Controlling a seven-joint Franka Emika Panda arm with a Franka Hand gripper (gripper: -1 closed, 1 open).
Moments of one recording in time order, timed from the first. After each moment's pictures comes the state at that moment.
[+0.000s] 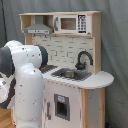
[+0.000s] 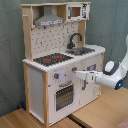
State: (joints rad) arm -0.99 0.11 2.14 -2.48 -1.93 1.79 0.32
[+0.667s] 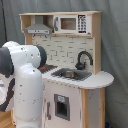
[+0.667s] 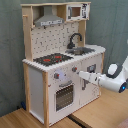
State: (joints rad) arm -0.99 0.11 2.18 -2.52 -1.93 1.78 0.56
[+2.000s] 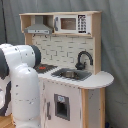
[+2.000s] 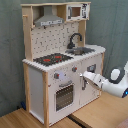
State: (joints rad) arm -0.99 0.05 2.21 -2.55 -1.93 1.78 0.98
